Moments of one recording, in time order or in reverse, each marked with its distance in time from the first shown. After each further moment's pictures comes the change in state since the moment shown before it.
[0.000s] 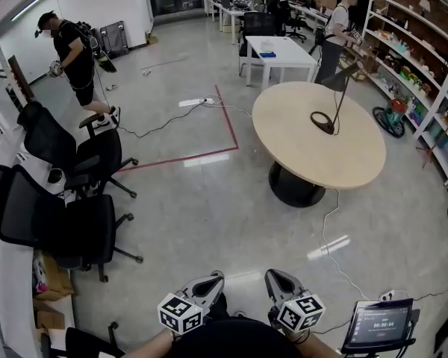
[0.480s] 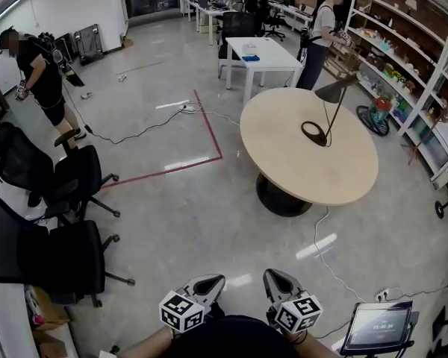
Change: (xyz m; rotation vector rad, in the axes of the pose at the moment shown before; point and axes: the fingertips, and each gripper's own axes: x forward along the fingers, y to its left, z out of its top) left arm 0.068 0.076 0.067 0.034 0.042 -0.123; right arm 0.086 -0.026 0.061 -0.035 -0.024 -0.118
